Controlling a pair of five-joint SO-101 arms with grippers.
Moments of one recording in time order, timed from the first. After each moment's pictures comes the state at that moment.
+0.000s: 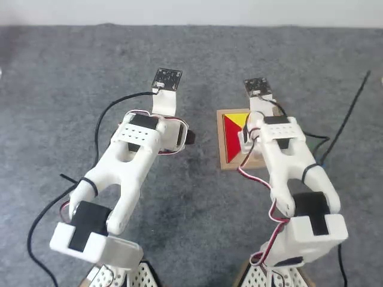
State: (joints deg) left arm 9.8 1.1 31.0 50.5 9.2; right arm -9.3 7.0 27.1 47.8 4.9
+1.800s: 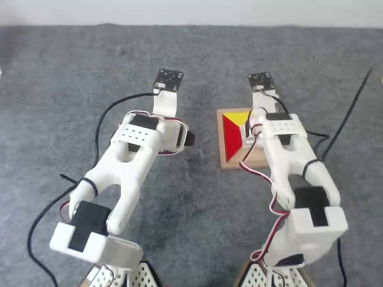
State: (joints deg) left arm 9.8 1.0 31.3 50.5 7.6; right arm -7.5 12.0 23.3 44.7 4.4
